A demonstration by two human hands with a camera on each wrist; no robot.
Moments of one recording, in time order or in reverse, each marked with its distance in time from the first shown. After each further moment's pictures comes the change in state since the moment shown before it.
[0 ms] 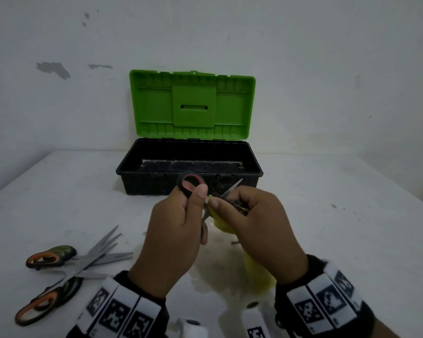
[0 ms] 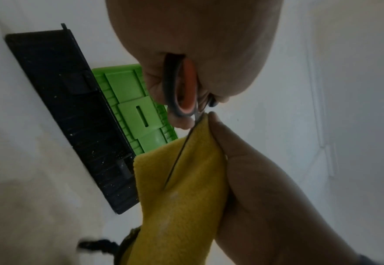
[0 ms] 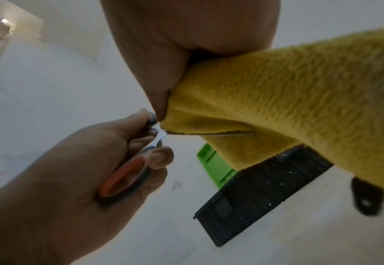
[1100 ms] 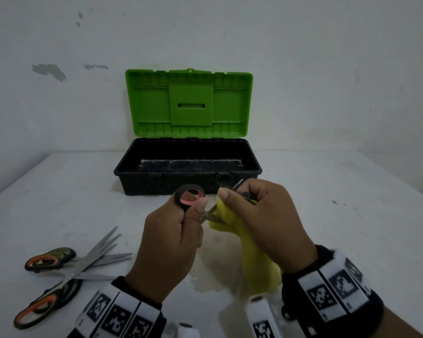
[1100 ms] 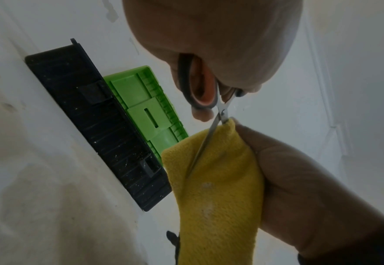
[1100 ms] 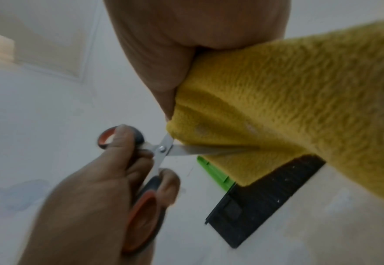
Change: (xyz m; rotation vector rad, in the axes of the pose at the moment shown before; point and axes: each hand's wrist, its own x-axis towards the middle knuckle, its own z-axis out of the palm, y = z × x) left_hand -0.007 -0.022 0.000 0.138 0.051 0.265; right_hand 0.008 0.007 -0.013 0.009 0.063 0.050
